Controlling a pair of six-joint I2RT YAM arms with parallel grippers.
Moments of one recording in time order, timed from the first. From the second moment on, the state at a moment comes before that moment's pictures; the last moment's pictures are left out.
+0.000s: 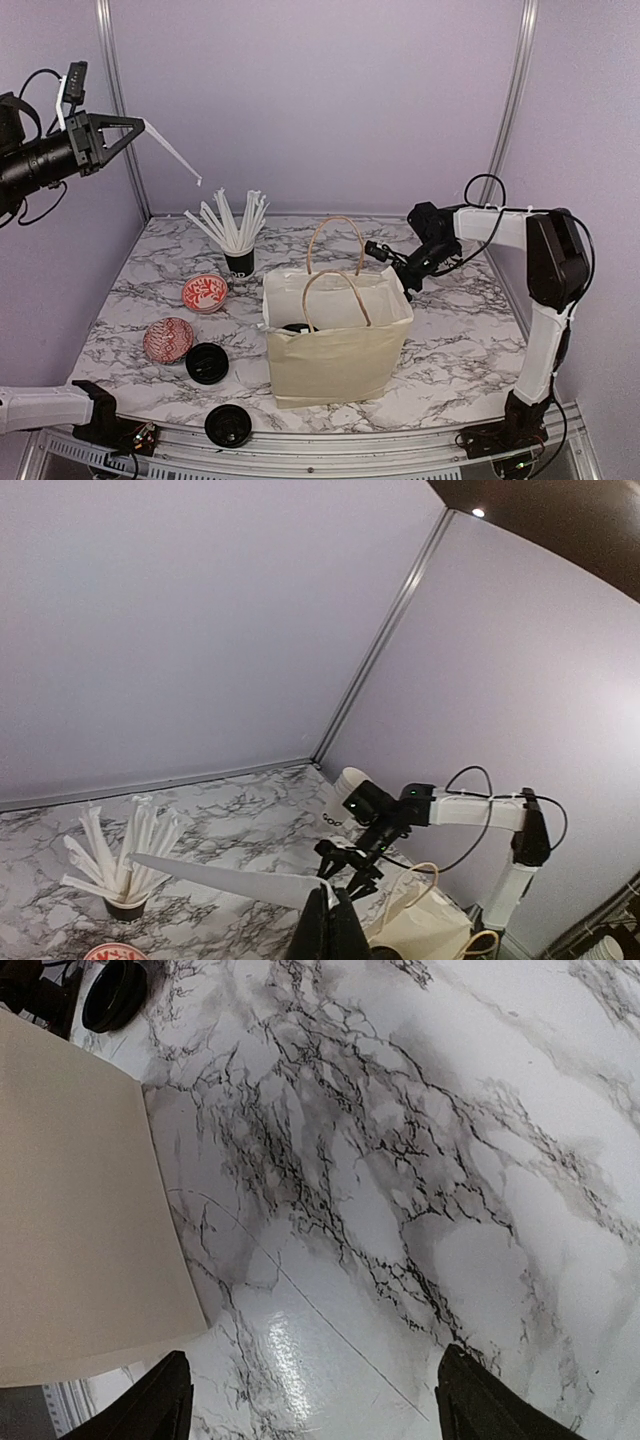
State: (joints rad) left arm -0.31 0.99 1.54 -0.59 0.49 -0.44; right arm 0.36 1.95 1.45 -0.89 -0.73 -0.71
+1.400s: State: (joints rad) left arm -1.03 1.54 1.71 -0.48 0.61 -0.55; right arm 0.39 1.95 1.45 -0.90 -0.67 -0.72
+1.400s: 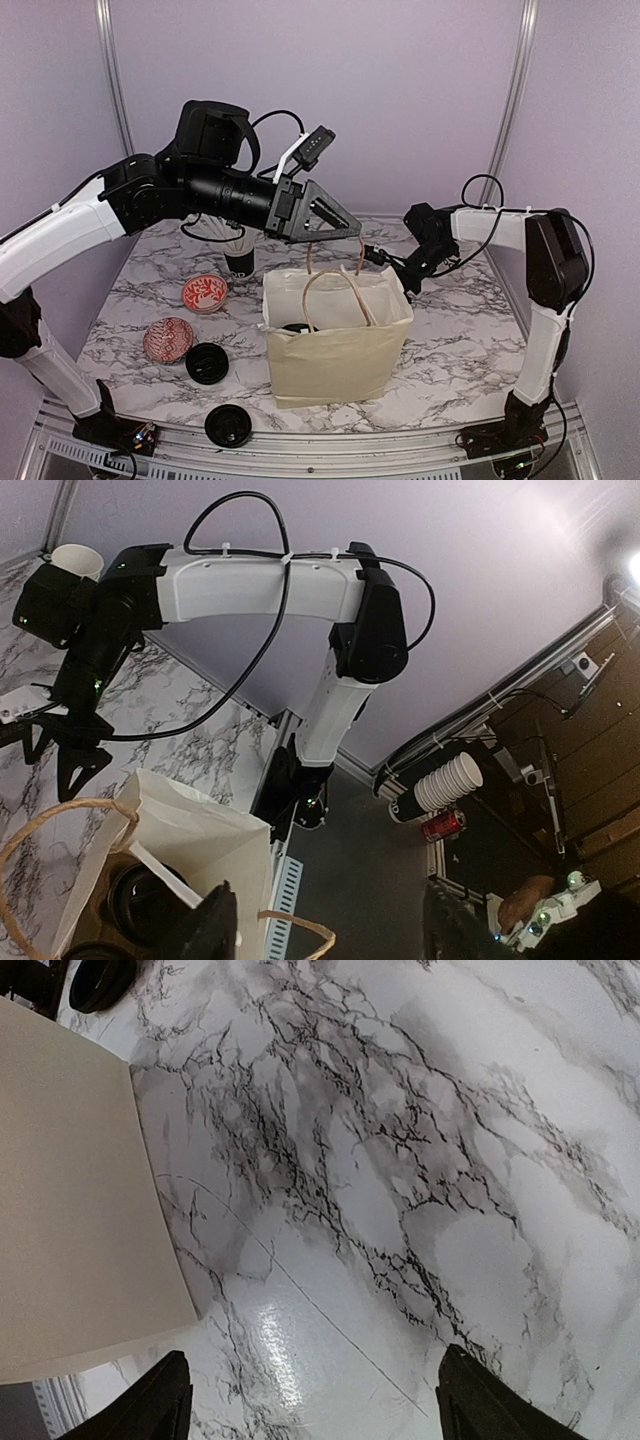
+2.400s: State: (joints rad) left arm -1.12 1.19 1.40 -0.93 0.29 -0.13; right arm 0.39 1.96 1.45 -0.90 -0.66 -0.73
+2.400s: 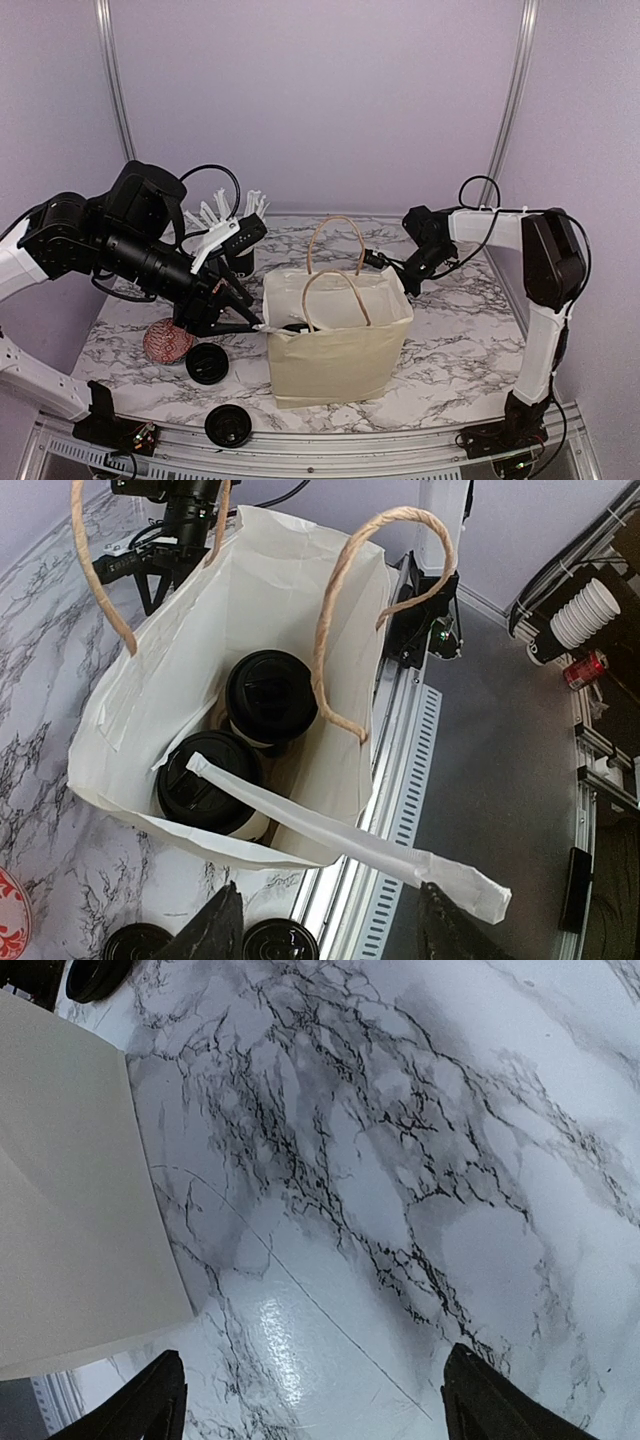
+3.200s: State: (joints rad) left arm -1.22 1.29 1.49 -0.91 0.33 0.00; right arm 0.40 1.99 1.45 -0.92 -0.66 -0.73
